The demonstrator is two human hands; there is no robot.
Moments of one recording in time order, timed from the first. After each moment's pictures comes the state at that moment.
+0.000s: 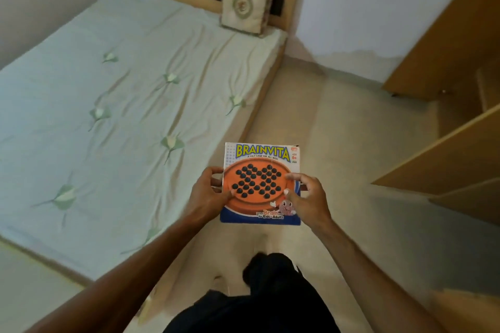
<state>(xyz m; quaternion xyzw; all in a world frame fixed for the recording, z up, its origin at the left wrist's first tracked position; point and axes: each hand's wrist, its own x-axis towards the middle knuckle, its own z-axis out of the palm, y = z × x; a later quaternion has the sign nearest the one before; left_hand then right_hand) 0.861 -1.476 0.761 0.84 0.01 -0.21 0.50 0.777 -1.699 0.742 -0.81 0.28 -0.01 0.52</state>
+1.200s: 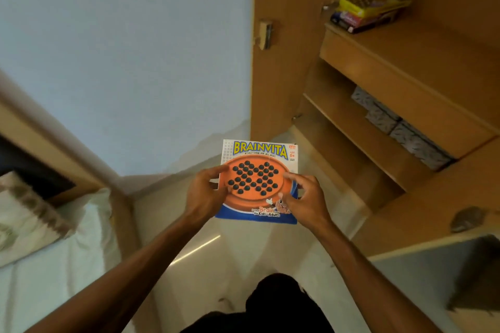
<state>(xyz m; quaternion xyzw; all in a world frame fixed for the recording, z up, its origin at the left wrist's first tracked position) 1.447 -2.273 0.797 0.76 -0.40 -0.33 0.39 1.216 -2.341 0.783 -0.64 0.56 -0.27 0.45</state>
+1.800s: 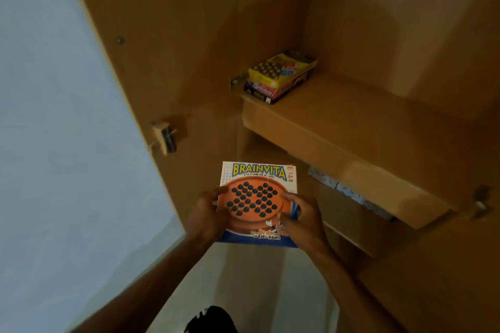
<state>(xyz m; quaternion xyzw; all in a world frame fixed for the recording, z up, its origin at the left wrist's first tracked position) 1.390 -2.713 0.811 0.68 -0.52 -0.37 0.36 1.164 -2.704 0.805 -0.55 0.65 -0.37 0.37</state>
